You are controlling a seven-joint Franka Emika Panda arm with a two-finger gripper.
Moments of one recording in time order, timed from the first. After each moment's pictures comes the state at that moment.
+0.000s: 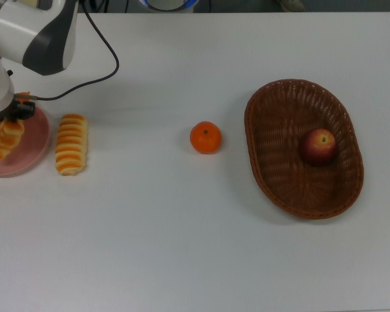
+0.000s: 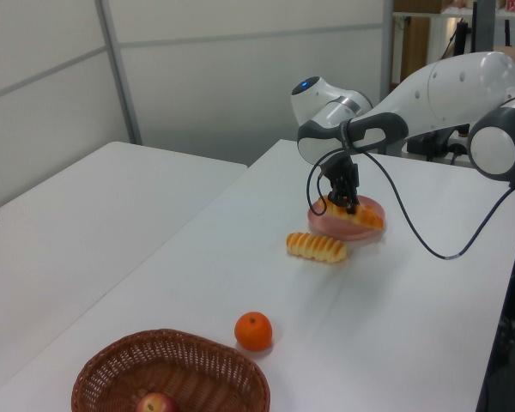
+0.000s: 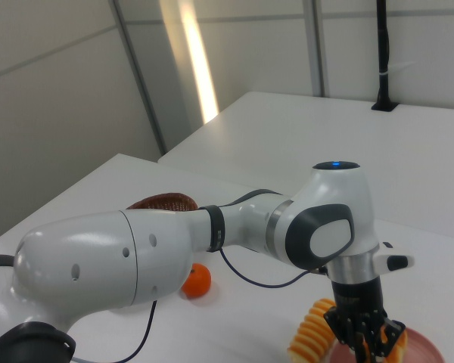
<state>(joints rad) -0.38 0.58 0.05 -1.41 -0.35 1.84 -0.27</state>
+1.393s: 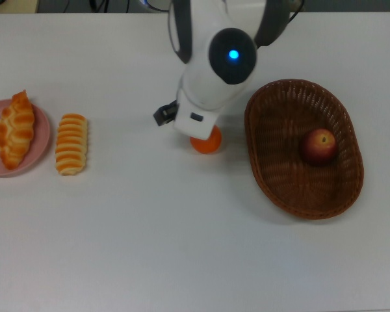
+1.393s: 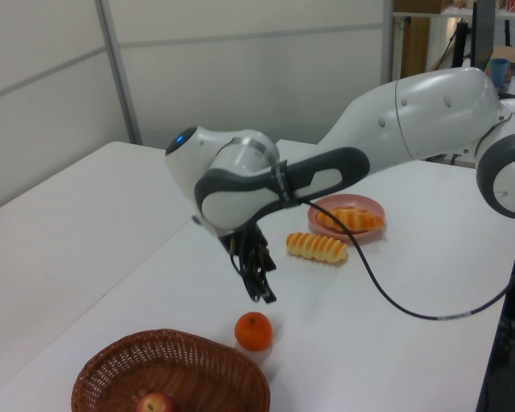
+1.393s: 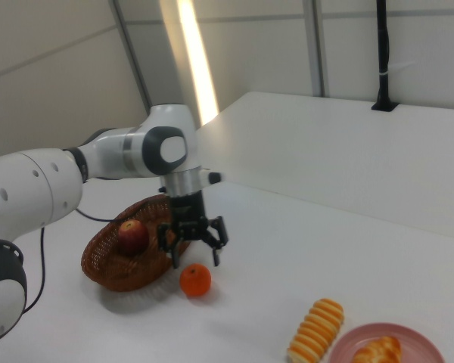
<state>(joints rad) 0.13 0.49 0.14 -1.43 -0.21 1.56 -0.28</state>
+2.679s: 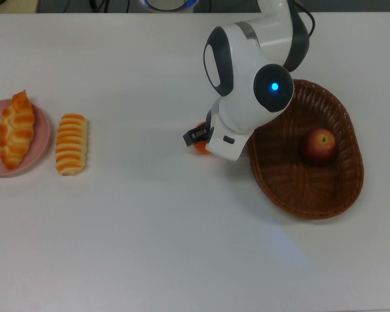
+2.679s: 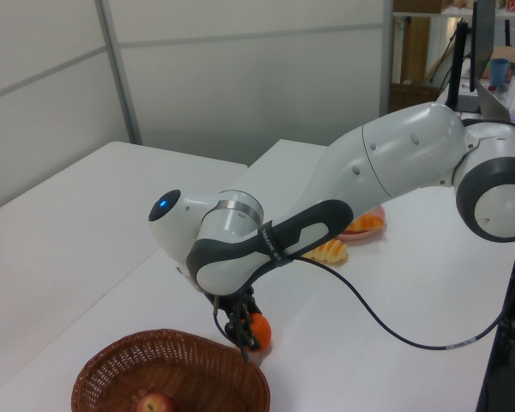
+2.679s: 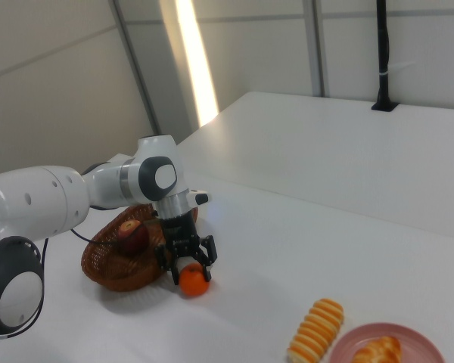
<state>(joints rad) 0.20 0.59 0.14 -1.47 -0.27 1.73 -0.12</state>
